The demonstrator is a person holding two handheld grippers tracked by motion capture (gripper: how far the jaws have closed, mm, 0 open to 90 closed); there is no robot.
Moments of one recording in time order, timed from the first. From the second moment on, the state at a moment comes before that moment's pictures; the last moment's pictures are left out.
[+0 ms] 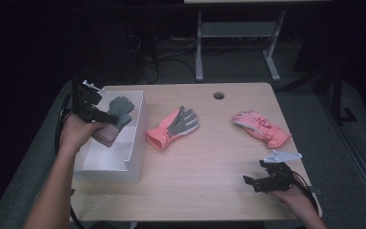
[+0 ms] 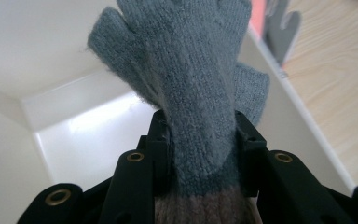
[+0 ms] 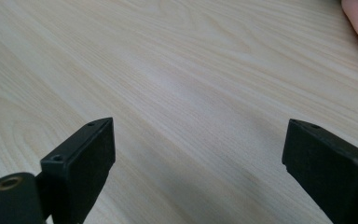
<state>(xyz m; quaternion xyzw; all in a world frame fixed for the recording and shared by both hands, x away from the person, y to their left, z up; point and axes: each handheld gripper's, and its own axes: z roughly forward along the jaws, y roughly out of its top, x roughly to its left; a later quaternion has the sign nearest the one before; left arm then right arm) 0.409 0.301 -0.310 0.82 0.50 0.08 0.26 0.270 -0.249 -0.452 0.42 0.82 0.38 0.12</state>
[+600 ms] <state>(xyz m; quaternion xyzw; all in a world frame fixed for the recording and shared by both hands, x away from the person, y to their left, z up) 0.426 0.326 -0.388 0.81 0.55 0.08 0.20 0.270 -0.248 -0.453 0.42 0.82 0.37 0.12</state>
